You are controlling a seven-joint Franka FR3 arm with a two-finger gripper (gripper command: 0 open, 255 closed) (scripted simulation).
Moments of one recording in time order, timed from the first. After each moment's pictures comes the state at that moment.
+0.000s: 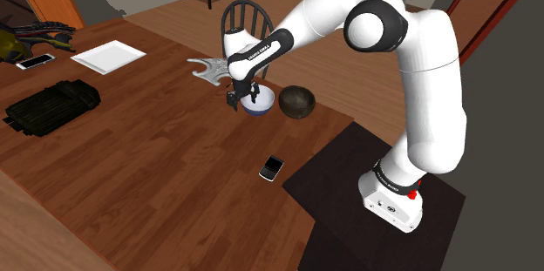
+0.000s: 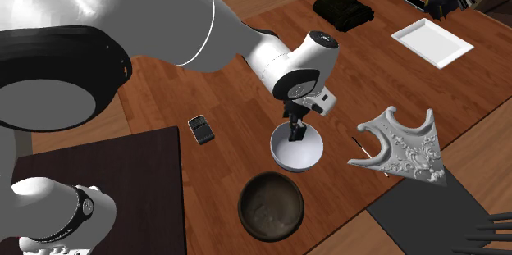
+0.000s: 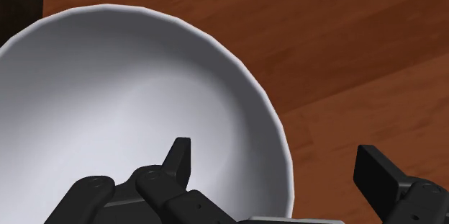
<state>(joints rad) 0.16 0.65 0.06 -1.74 -0.09 2.24 0.39</state>
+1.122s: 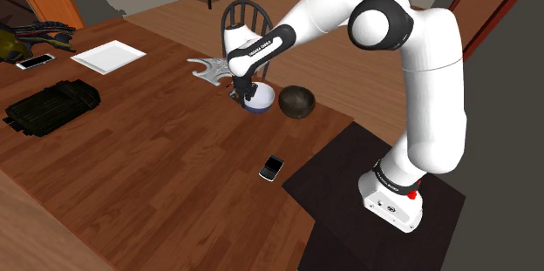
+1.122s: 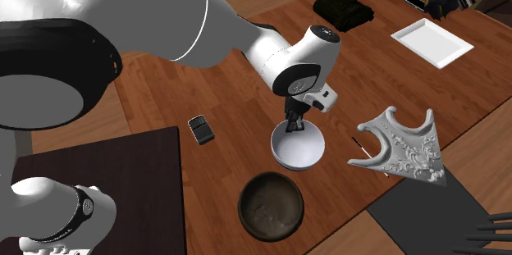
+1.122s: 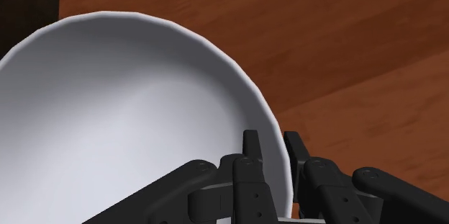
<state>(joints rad) 0.16 0.62 0.07 -1.74 -0.09 2.22 0.39</state>
